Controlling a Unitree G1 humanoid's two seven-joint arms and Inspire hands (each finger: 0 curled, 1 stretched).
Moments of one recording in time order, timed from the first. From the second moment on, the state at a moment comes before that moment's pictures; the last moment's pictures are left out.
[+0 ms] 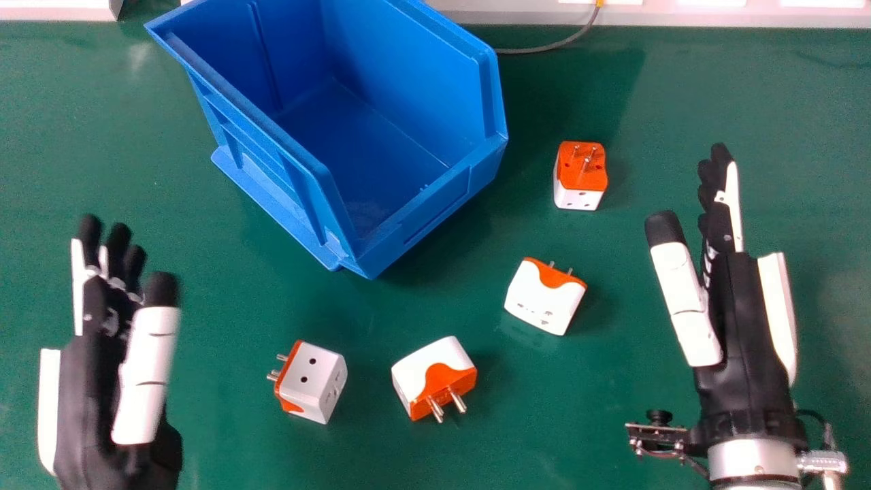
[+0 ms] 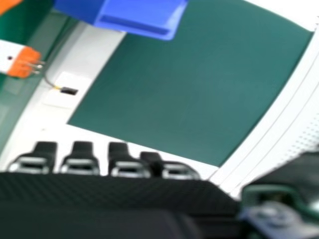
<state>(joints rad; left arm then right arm) 0.45 0.03 0.17 -0.14 -0.32 -0.48 -0.09 0.32 -0.01 0.05 -0.19 -0.27 -0.24 -0.15</state>
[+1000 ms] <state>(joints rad) 0.47 0.04 0.19 -0.17 -0.28 -0.41 -0.13 0.25 -0.07 0.05 -0.20 -0.31 -0.18 -0.10</state>
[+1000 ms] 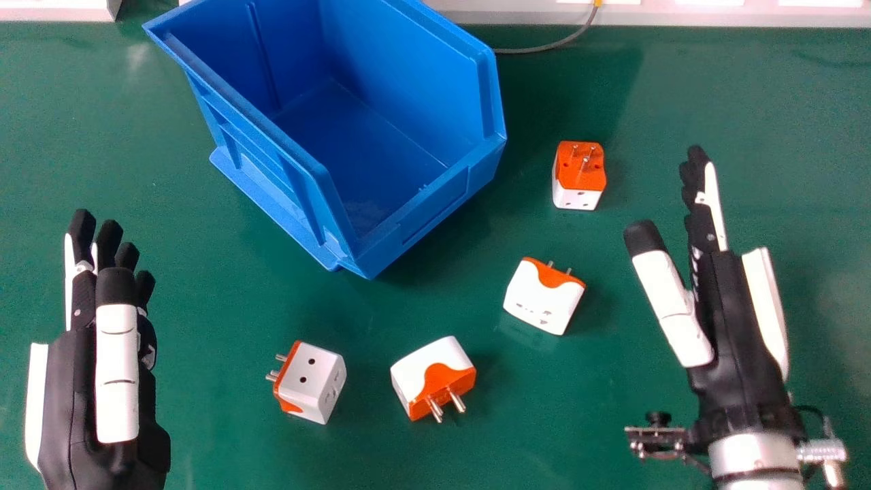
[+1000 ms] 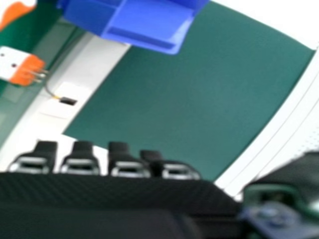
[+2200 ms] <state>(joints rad) 0.47 0.03 0.23 -0.22 -0.30 -0.36 -0.15 -0.23 -0.48 0.08 0.05 -0.53 -0.02 0.14</state>
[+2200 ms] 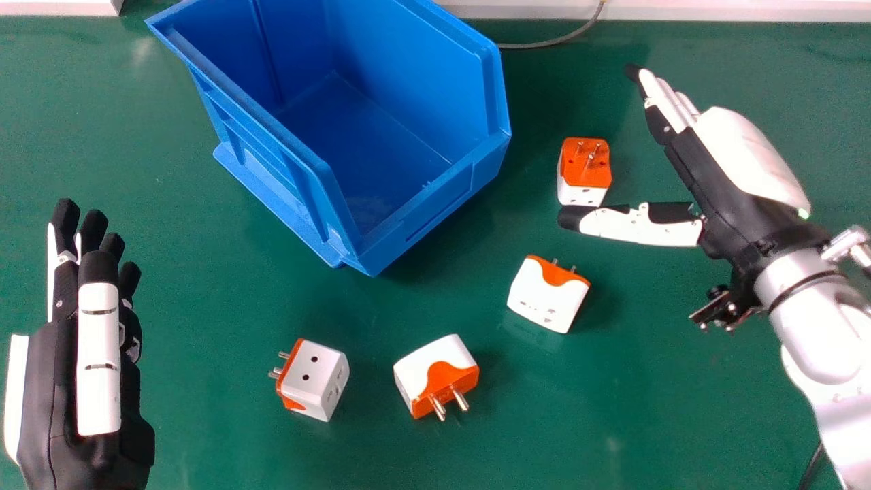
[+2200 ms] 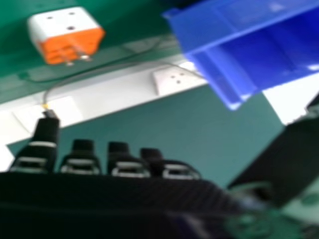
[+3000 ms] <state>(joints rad) 0.46 0.02 0.25 -0.23 -0.31 -0.34 -0.15 -0.51 -0.54 0.22 0.35 -0.64 -0.05 0.20</state>
